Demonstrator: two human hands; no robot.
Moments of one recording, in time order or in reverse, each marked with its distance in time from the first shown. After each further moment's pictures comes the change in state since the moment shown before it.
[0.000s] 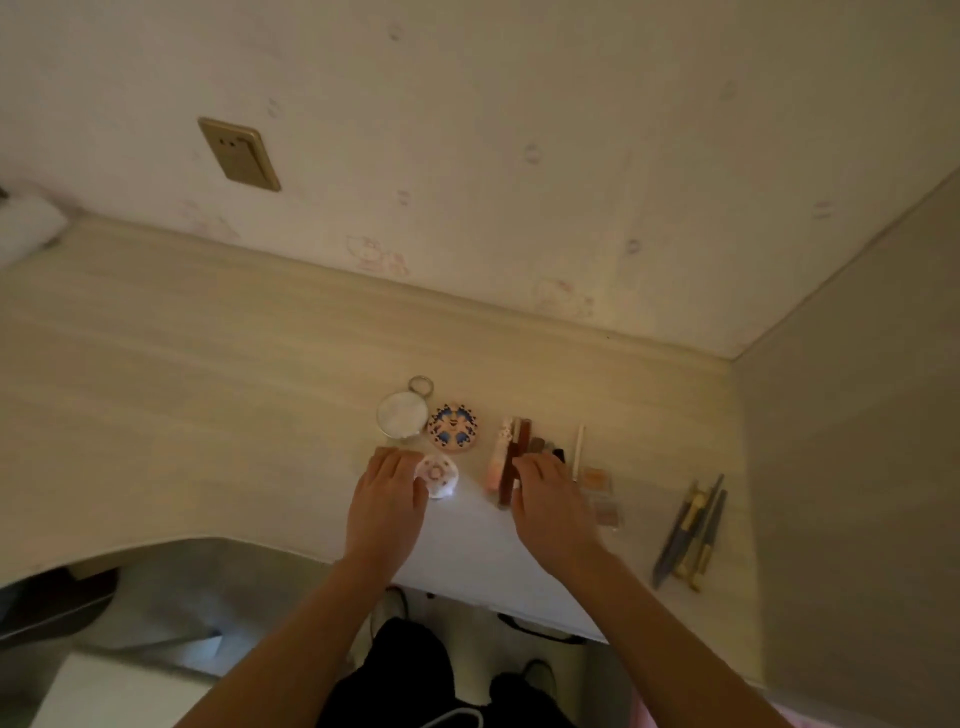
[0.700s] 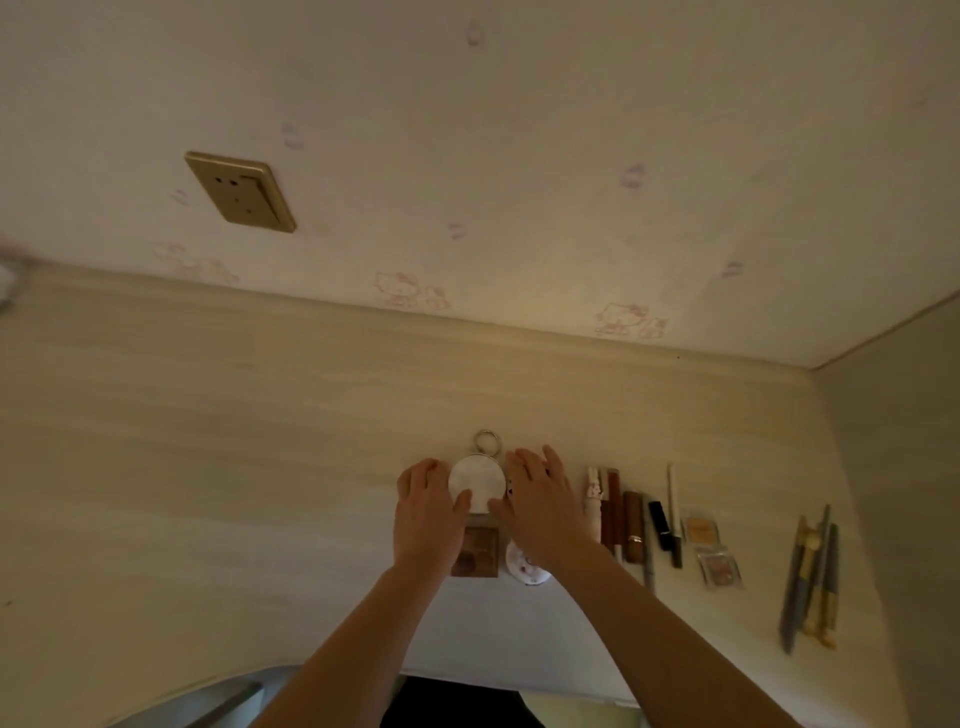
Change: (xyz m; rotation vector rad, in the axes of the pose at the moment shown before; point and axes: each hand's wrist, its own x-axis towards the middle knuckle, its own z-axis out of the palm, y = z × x) left_hand 0.117 -0.094 -0.001 -0.046 -0.235 -0.125; right_hand 0.144 -0.095 0.055 -0.105 -0.133 0.129
